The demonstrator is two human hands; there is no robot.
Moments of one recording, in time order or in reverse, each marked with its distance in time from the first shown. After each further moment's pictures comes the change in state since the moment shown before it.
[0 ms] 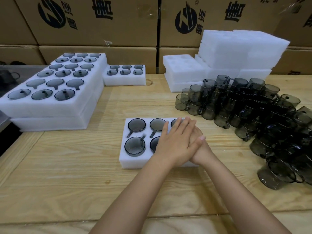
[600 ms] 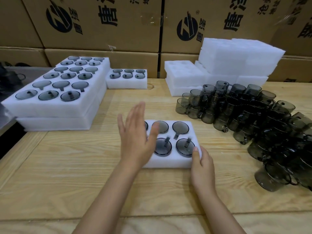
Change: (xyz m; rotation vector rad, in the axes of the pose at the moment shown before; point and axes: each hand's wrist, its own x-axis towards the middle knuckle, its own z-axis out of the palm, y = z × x) left_hand -0.045 -0.060 -0.044 -0.184 0.720 -0.121; right_hand -0.059 -0.011 0.037 0.667 0.458 0.546
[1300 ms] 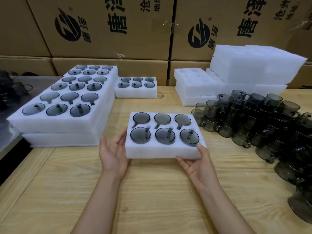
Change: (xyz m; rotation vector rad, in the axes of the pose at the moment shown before) left_hand 0.022 -0.114 -0.011 -1.551 0.096 -0.900; right_hand 0.046 -0.041 0.062 1.066 -0.199 0.476
